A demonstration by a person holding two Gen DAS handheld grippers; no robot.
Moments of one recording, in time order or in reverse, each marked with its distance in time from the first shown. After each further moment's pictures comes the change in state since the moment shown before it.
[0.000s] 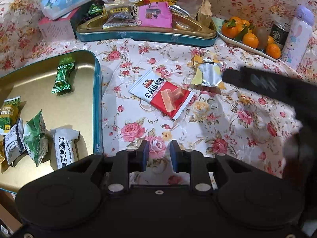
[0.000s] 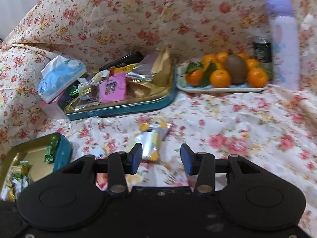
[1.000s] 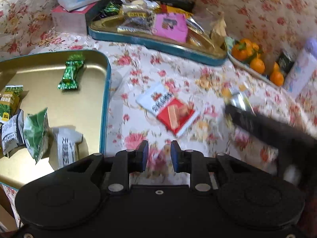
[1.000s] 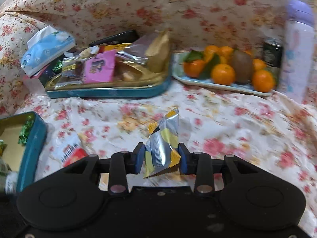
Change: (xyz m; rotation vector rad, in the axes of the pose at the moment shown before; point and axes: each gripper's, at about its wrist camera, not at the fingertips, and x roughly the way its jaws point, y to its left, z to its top) left arm -0.006 0.020 0.022 -0.168 -0.013 -0.058; right arm 0.028 -0.004 0.000 -0.136 0.069 -0.110
